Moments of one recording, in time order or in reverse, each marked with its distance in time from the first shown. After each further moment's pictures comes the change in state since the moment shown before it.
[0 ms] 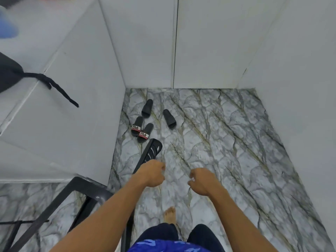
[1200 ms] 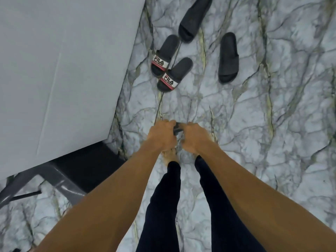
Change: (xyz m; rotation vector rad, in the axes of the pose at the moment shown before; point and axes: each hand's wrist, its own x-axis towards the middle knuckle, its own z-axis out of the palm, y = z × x) left_hand 0.477 -0.211 0.036 -0.330 0.025 -0.430; right_hand 0.596 -0.065 0.050 -0.192 -0.470 -0.358
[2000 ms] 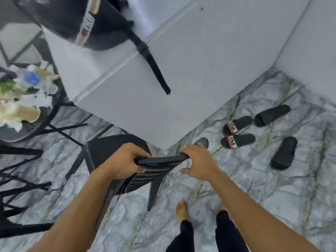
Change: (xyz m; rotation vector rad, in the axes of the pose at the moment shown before) left_hand -0.471 -0.101 -0.215 -0.579 0.308 -0.313; right_hand -0.183 -0.262 -0.057 -0.260 0.141 -0.848
